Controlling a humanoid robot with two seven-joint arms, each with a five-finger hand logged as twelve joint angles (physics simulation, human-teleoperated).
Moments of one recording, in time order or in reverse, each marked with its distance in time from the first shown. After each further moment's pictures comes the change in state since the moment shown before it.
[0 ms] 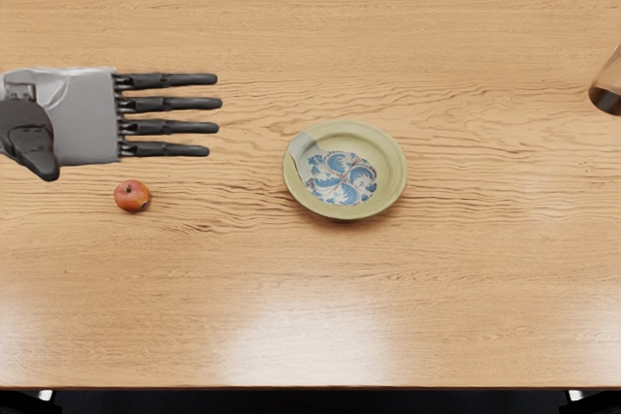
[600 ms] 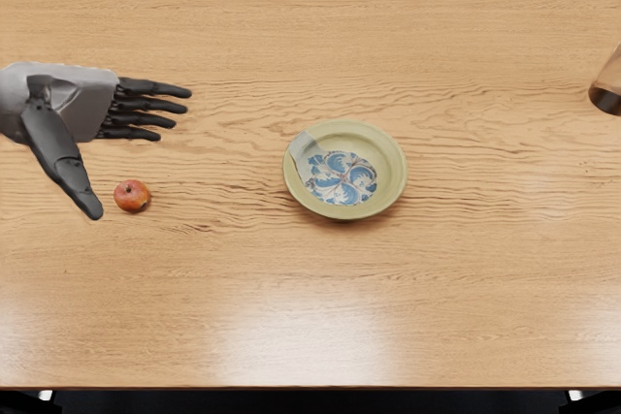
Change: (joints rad) left arm -0.121 -0.026 -0.045 -0.049 0.700 0.129 0.000; right arm 0.001 0.000 0.000 0.010 -0.001 0.008 -0.001
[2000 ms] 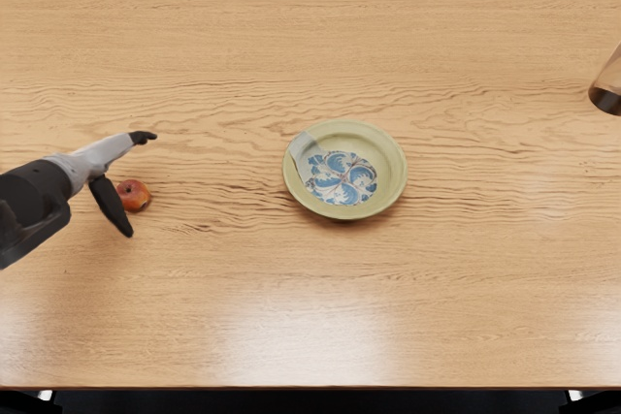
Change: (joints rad) left arm 0.391 -0.415 0.047 0.117 1.226 0.498 0.000; right arm 0.005 0.000 0.002 -0.001 0.002 -0.003 0.001
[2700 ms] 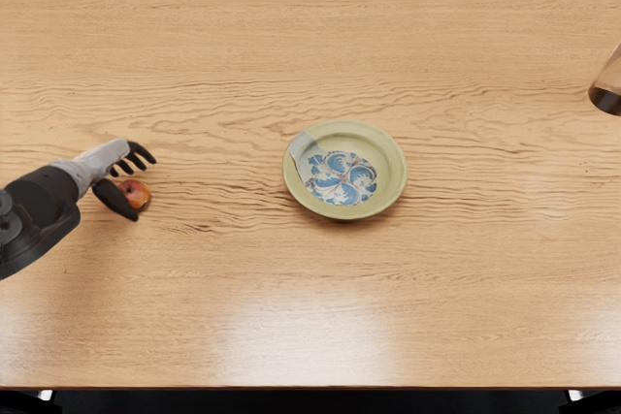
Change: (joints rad) left arm 0.015 -0.061 0.017 0.104 0.029 0.050 0.000; right arm 0.000 0.000 0.000 -0.001 0.001 -0.005 0.000
